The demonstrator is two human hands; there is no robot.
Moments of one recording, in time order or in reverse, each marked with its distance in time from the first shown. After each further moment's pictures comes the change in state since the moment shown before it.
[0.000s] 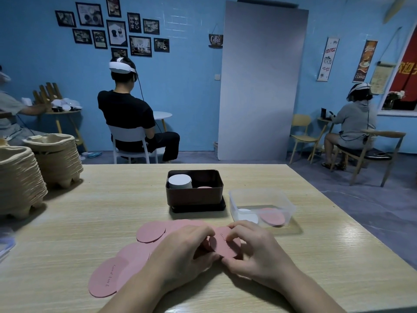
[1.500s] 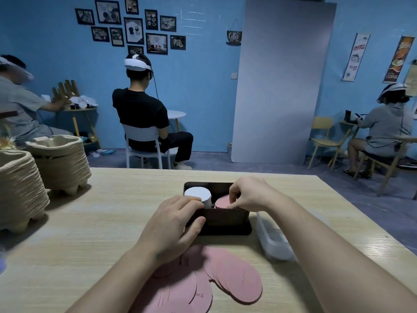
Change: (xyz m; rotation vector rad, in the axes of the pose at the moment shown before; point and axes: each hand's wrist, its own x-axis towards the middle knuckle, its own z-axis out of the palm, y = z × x) left_hand 0.058 -0.106 -0.035 0.168 0.108 -0.090; right_hand 0.220 0.044 0.004 -0.434 -0.439 0.280
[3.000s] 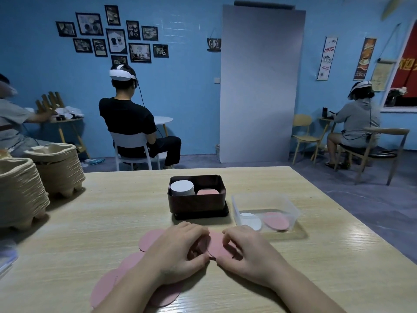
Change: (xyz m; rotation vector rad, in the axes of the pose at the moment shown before) left_hand -0.052 0.070 0.008 -0.078 -0.267 0.074; right_hand -0.185 -0.009 0.086 0.310 0.279 -0.170
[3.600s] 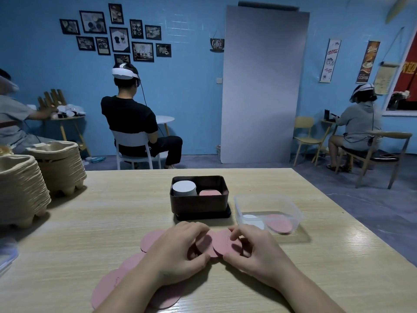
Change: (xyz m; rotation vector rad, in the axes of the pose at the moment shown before) left_hand -0.003 -0.001 -0.002 -0.078 0.034 -0.066; right_hand -0.003 0.006 -0.002 0.298 0.095 0.105
